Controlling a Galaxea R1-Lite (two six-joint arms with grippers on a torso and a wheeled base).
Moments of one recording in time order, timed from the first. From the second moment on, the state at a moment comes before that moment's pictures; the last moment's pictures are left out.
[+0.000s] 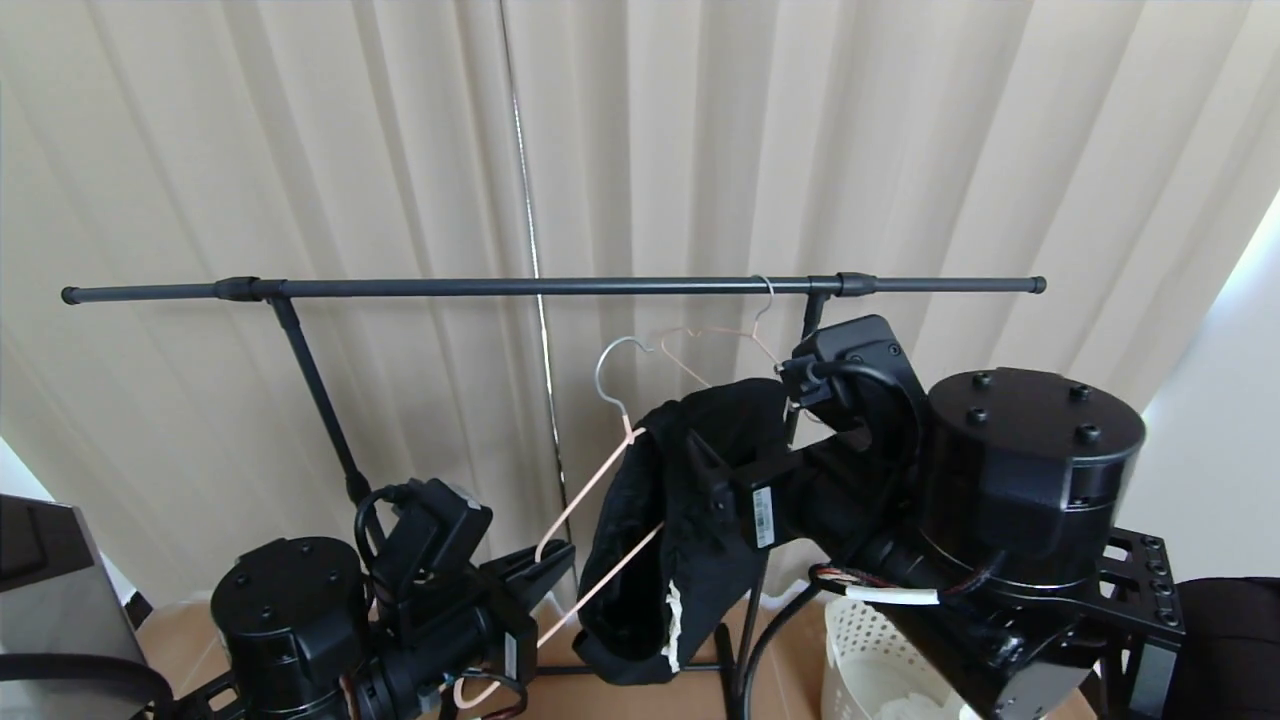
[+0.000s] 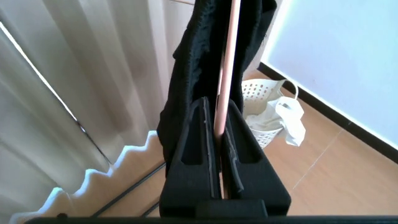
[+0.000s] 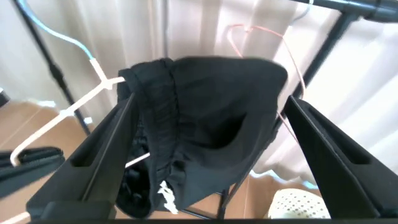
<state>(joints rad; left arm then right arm) -0.62 1.92 -0.16 -1.57 -0.08 0.00 0.92 1.72 -0.76 -0.76 -0.61 0.04</state>
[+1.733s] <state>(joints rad) -0.58 1.98 -0.27 -1.57 -0.63 0.18 0.44 1.59 -1.08 0.22 0.56 -0.66</state>
